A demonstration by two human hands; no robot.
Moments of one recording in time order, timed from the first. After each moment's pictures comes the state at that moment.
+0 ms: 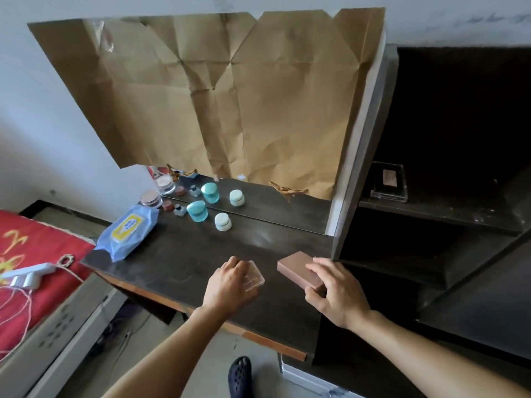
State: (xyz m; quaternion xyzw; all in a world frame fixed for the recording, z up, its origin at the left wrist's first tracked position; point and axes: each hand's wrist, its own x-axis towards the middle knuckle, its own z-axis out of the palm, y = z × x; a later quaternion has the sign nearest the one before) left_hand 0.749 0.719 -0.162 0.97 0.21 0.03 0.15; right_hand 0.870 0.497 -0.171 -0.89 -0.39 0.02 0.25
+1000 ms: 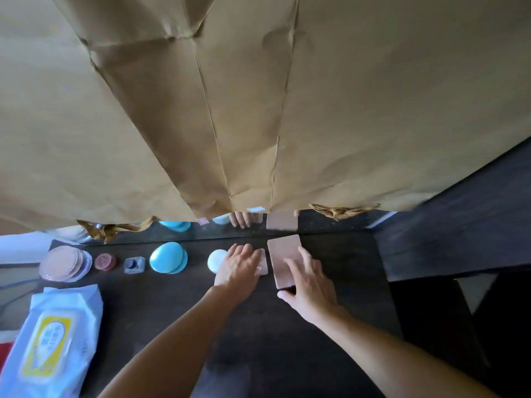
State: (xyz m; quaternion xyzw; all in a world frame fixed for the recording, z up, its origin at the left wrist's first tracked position) left_hand 0.953 0.974 -0.306 0.99 -0.07 -0.12 0.09; right_hand 0.951 0.788 -0.301 -0.96 -0.14 0.19 0.12
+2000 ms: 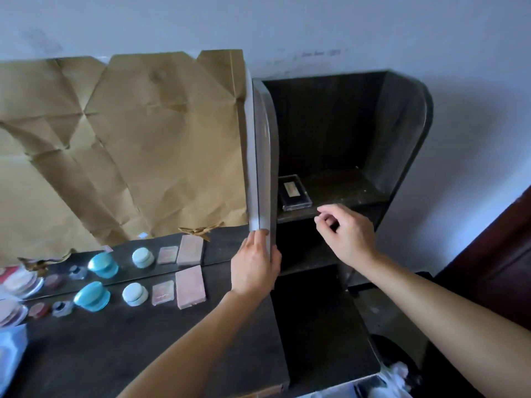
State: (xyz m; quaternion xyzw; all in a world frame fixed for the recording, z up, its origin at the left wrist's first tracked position) left_hand 0.896 0.651 -0.103 0.94 -0.04 0.17 0.29; right_hand 0.945 0.452 -0.082 -0.89 -0.15 -0.30 0.31
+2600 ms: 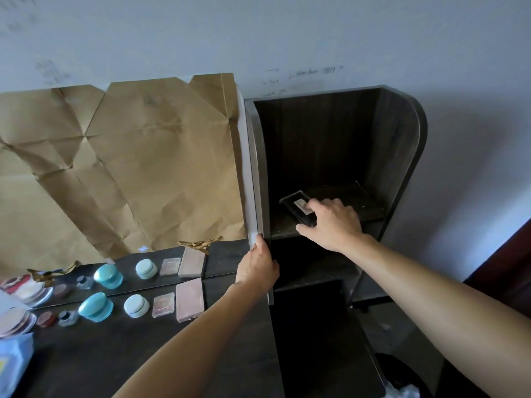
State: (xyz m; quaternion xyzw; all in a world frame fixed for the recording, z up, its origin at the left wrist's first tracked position) left_hand 0.939 0.632 -0.091 0.96 0.05 -0.01 0.27; right_hand 1.001 0.462 -0.039 -0.98 -0.12 -0.10 0.08
